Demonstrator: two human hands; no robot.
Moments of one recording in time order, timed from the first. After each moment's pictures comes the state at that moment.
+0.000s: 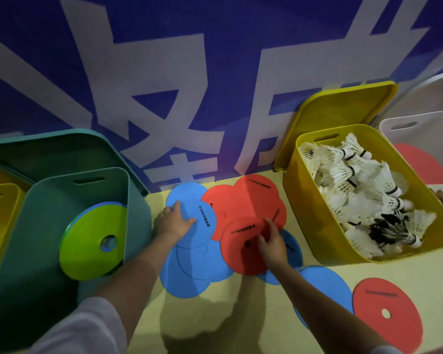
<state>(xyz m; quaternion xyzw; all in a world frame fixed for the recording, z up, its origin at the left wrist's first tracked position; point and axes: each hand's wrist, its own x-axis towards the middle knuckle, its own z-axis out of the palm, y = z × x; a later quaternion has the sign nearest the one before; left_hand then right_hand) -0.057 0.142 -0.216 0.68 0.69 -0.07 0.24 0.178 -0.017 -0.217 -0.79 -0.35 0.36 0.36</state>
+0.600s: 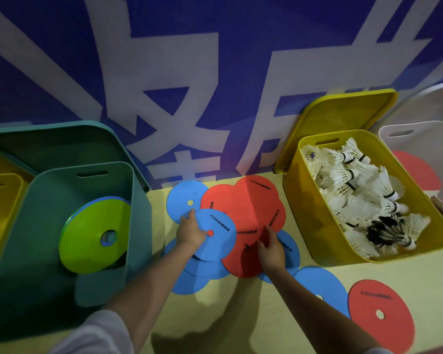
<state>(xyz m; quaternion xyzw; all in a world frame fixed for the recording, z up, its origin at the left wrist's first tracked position) -0.020 0.095 -0.208 0.63 0.68 0.00 0.37 0.167 -0.027 -0.220 -0.80 -0.32 0.36 0.34</state>
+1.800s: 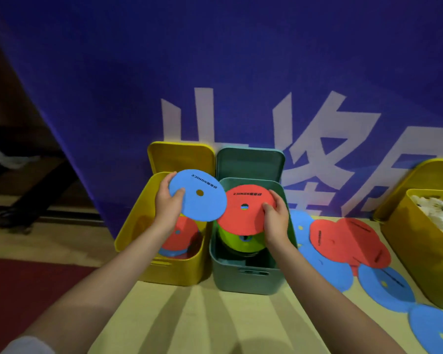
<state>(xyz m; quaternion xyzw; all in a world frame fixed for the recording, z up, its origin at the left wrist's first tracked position) -0.437 0.043 0.006 0.46 0.56 0.59 0.35 -0.214 0.012 -0.014 -0.59 -0.32 0.40 0.63</state>
